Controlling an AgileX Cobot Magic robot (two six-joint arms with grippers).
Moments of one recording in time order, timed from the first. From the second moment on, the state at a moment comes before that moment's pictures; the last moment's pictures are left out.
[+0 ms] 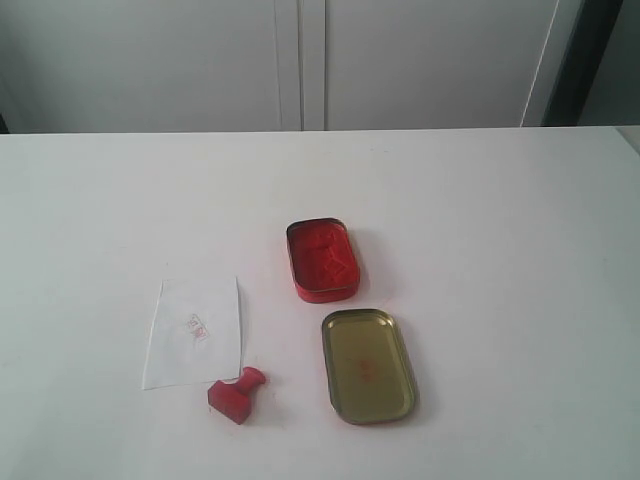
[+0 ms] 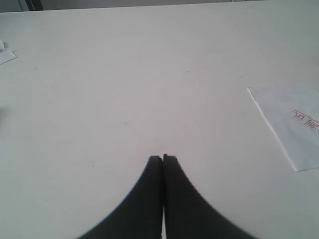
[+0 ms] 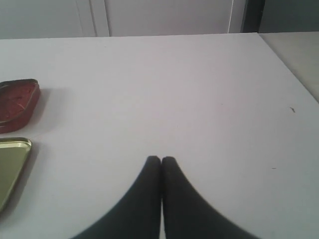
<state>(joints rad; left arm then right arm) 0.00 0.00 0.02 -0.13 0.39 0.13 0.07 0.01 -0.04 -0.08 0.41 0.11</state>
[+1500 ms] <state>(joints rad) 0.00 0.00 0.02 -0.13 0.39 0.13 0.07 0.01 -0.01 -0.13 0.36 0.02</state>
